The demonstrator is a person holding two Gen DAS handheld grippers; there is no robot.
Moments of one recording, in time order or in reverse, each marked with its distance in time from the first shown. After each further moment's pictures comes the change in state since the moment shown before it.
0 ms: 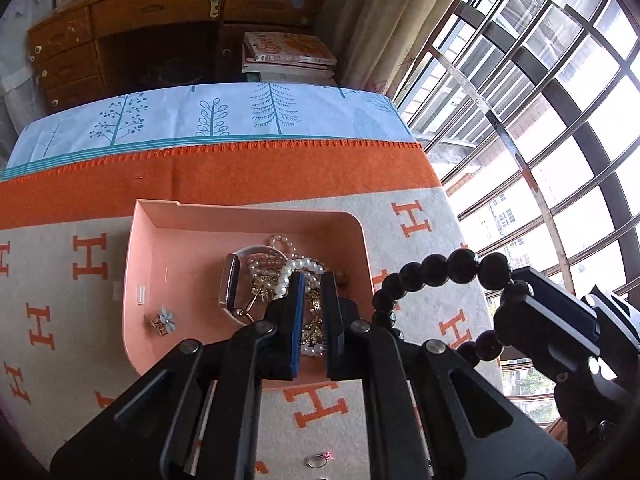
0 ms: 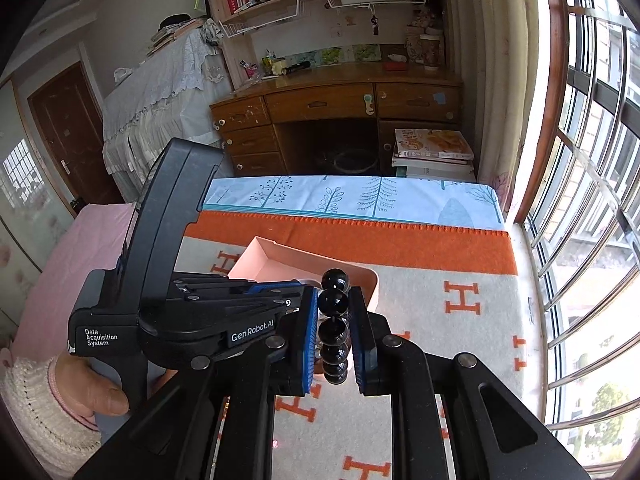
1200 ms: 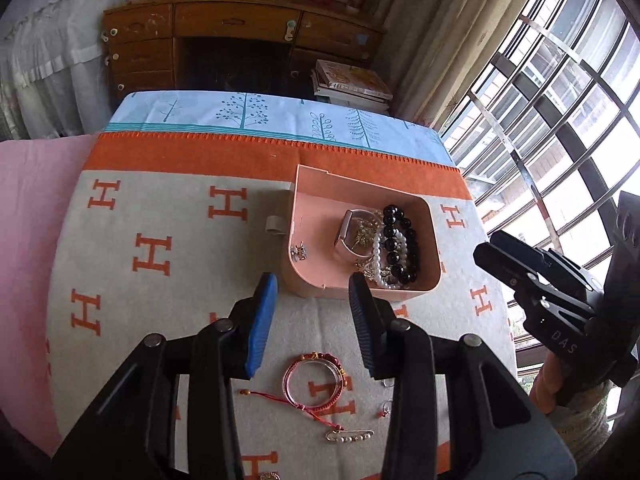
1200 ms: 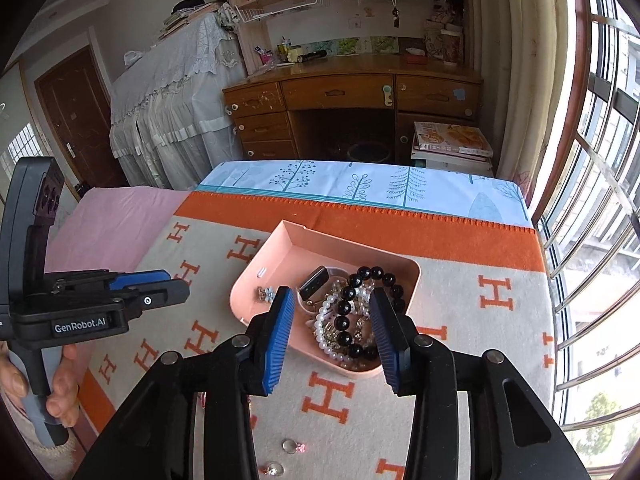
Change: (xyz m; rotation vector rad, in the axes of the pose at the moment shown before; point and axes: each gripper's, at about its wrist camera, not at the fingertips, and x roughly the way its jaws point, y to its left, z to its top) left arm -0.130 0.085 -0.078 -0.118 -0.124 0.095; right arm 0.030 0.045 -0.012 -0.047 0.043 0.017
